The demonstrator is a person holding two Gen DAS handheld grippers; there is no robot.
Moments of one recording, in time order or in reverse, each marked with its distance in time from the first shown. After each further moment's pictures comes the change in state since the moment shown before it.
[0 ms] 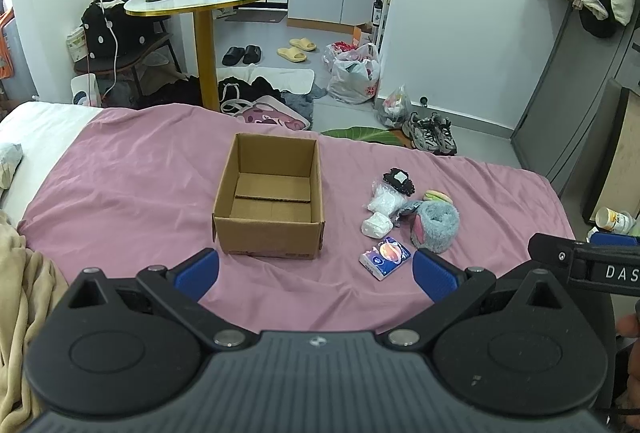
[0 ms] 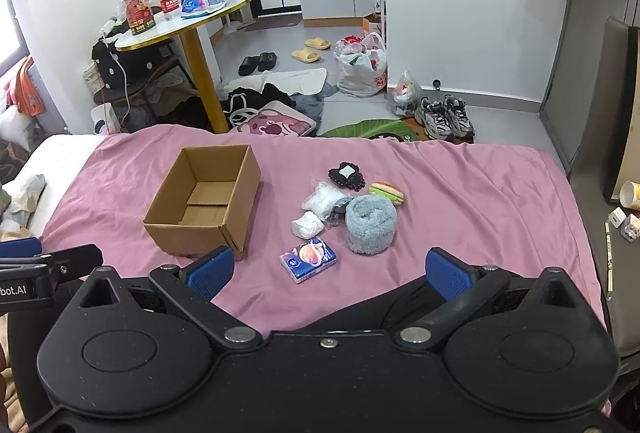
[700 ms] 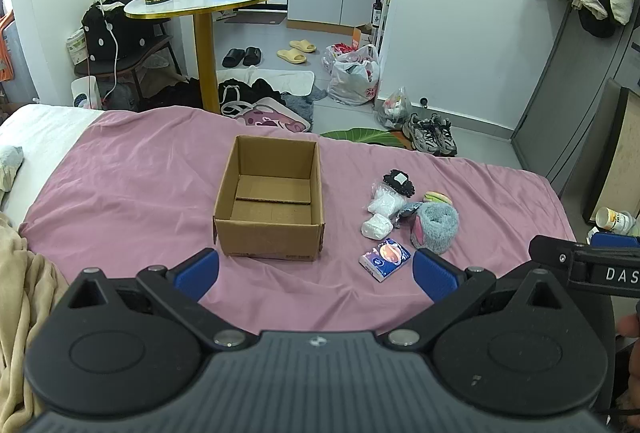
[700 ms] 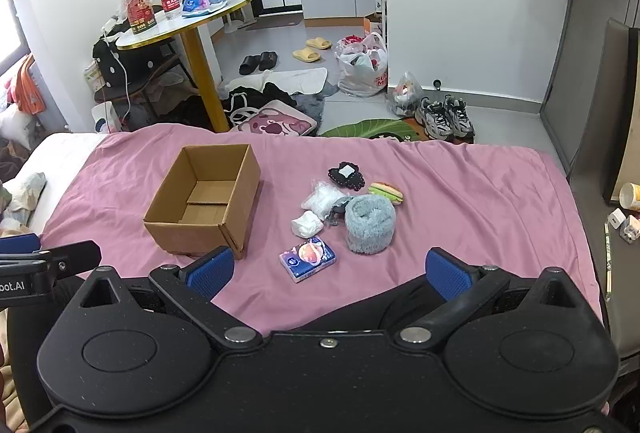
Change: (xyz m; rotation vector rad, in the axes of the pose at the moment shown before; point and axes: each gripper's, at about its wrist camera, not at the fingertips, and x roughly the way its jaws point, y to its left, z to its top) left arm -0.003 -0.001 0.000 0.003 -0.005 0.002; right arm -0.001 0.000 -0.001 -0.003 0.000 0.001
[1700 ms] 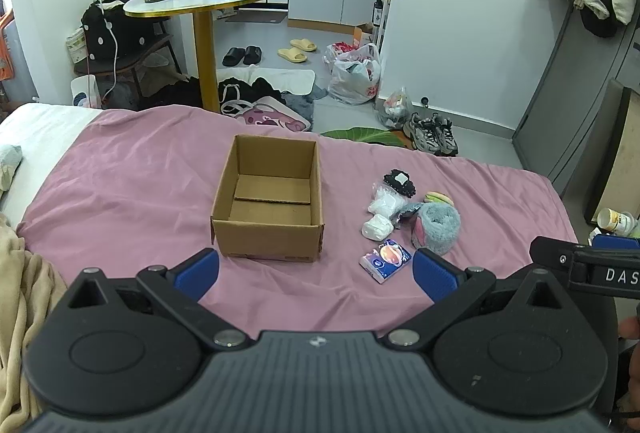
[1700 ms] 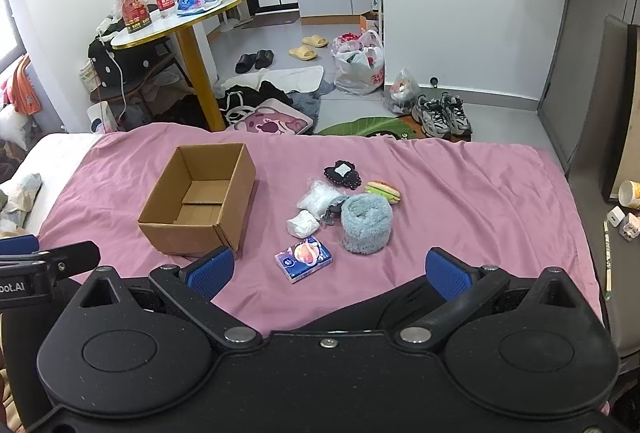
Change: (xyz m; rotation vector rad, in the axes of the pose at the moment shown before) left arm 0.009 -0.004 0.002 0.002 0.005 0.005; right arm 0.003 -0.001 0.000 0.003 0.004 -0.006
